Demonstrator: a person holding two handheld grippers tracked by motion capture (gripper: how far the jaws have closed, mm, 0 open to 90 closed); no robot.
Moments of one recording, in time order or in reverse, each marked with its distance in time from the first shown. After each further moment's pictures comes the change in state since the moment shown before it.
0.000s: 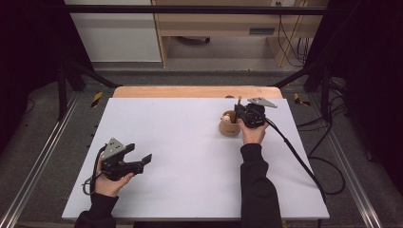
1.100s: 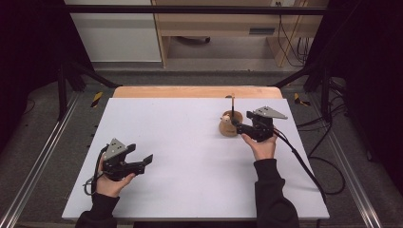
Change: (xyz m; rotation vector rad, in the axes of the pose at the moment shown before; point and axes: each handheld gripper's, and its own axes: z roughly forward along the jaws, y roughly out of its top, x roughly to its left) left arm -0.003 -0.001 0.002 0.007 0.005 0.010; right arm 0.015 -0.006 -0.065 -0.008 0.108 -0.116
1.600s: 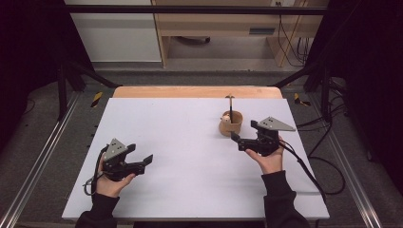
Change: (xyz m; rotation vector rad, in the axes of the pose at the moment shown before) left arm -0.001 0.000 -0.001 -0.002 0.002 0.002; right arm 0.017 -0.010 -0.042 -0.006 0.106 -0.025
